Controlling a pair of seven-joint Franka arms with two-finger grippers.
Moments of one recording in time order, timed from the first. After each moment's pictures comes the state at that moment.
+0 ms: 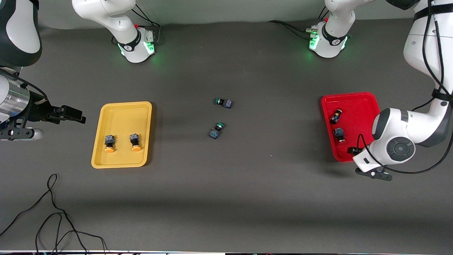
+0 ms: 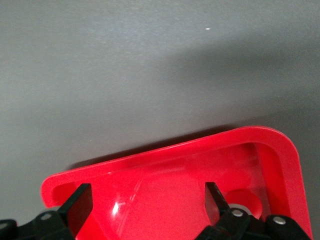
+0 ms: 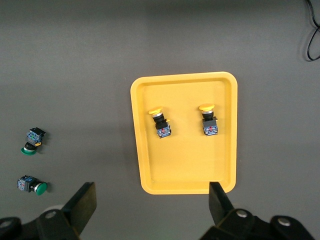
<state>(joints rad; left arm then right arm) 0.31 0.62 -0.35 -1.72 0.48 2.07 -0.05 0.24 0.11 -0.26 -1.61 0.11 1.63 0.02</state>
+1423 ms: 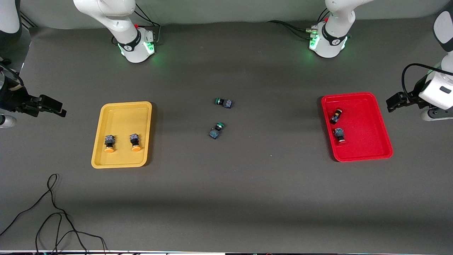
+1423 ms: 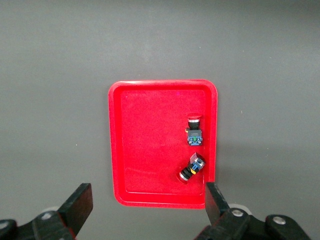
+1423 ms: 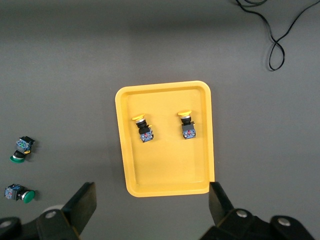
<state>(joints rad) 0.38 -0.09 -0.33 -1.91 0.06 1.81 -0.05 -0.09 0.02 0.05 -1.61 0.03 1.63 0.02</state>
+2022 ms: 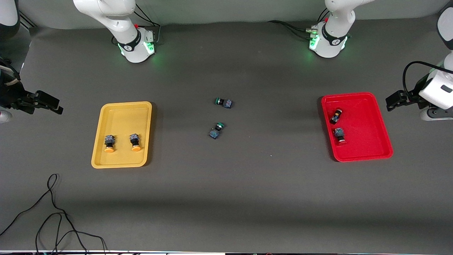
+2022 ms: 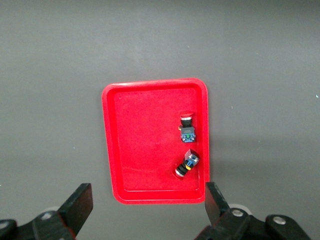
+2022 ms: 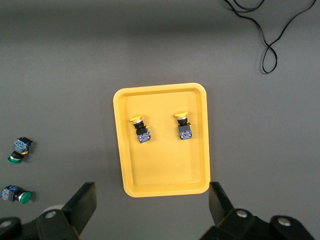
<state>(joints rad) 0.28 -0.07 -0.25 -1.86 0.05 1.77 -0.01 -0.08 0.00 0.04 -1.61 0.02 1.62 0.02</state>
